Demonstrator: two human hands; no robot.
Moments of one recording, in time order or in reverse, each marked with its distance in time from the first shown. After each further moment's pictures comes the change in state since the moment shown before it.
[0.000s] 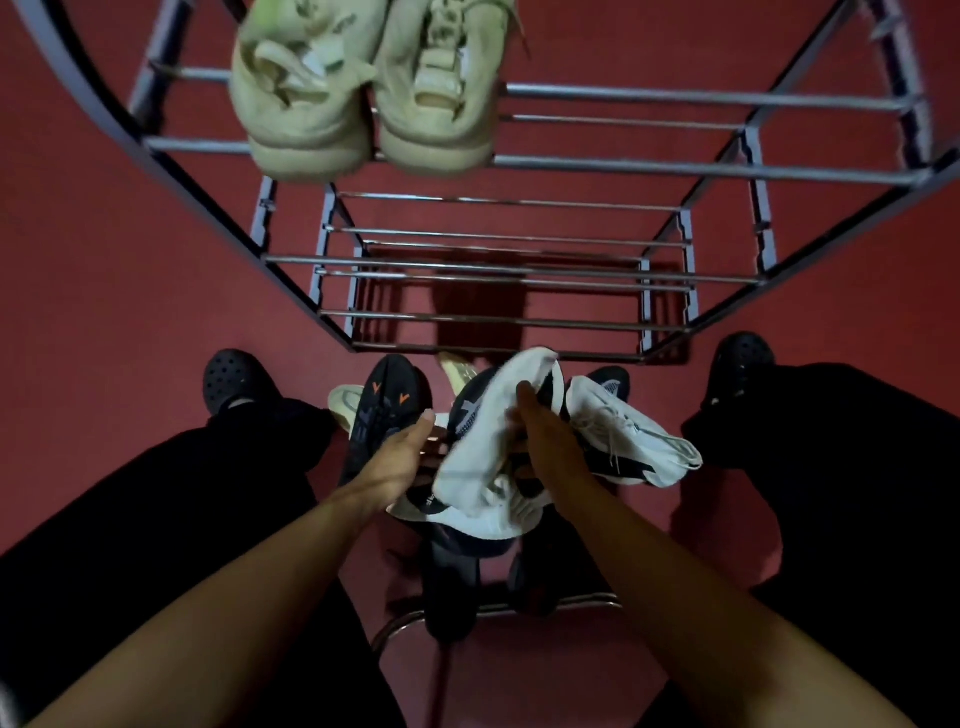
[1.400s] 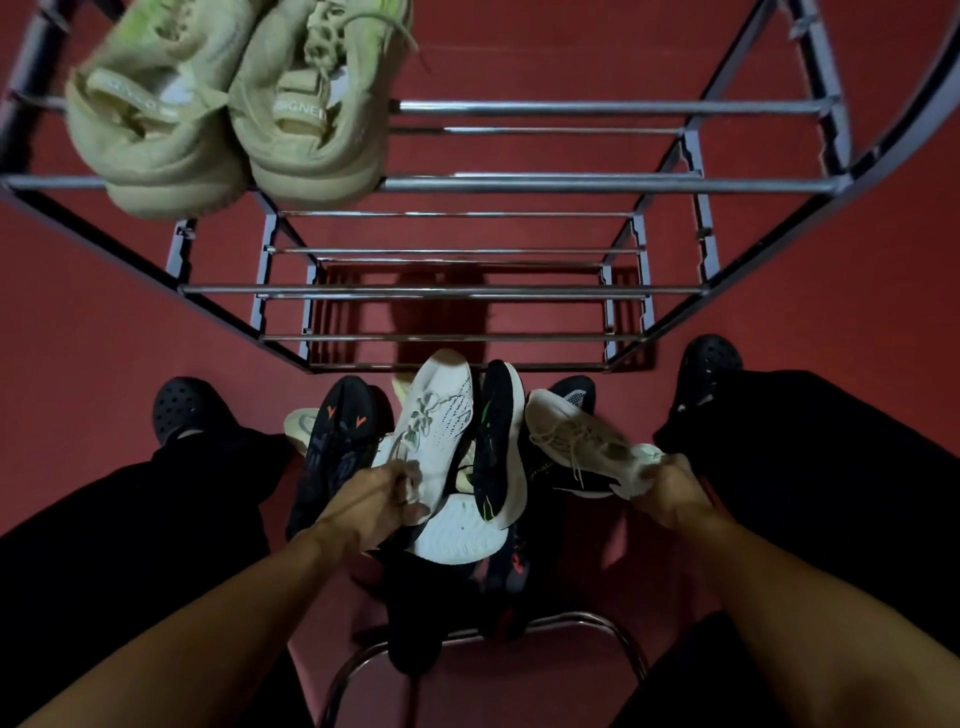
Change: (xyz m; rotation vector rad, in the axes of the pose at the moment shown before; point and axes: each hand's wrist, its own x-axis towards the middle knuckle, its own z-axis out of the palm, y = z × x) left_hand 0.036 -0.036 0.017 0.558 0.083 0.264; right_hand 0.066 0.099 -0.228 -0.912 0.222 0.184
